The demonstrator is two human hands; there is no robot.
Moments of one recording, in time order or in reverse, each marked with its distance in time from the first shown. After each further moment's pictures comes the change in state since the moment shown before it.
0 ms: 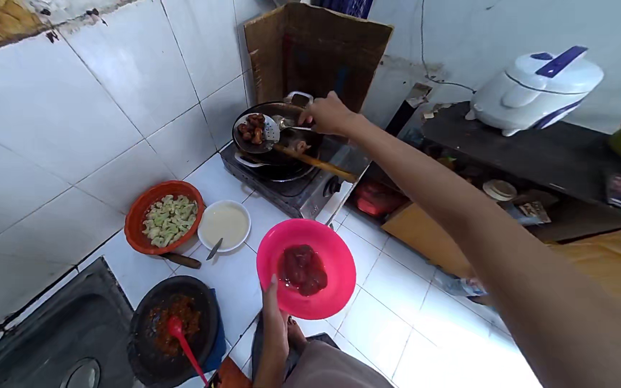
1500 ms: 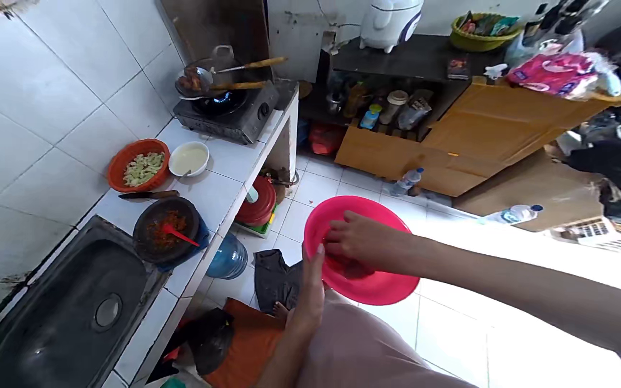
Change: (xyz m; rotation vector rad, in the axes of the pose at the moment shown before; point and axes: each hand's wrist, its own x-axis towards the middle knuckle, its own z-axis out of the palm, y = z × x) left_hand -0.251 -0.120 -0.071 0.320 -0.580 -0.129; right_hand -0.543 -0.252 0.098 0.058 -0.345 -0.272
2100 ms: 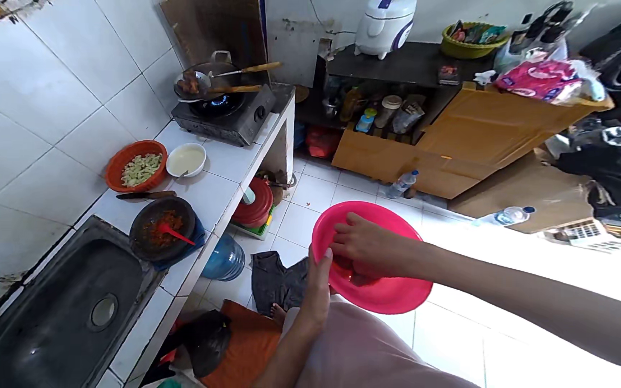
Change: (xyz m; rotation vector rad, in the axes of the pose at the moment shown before) left_hand -0.012 -0.008 0.018 0.018 -0.062 -0.036; right_hand -0.023 0.002 0.025 -0.003 0.136 0.005
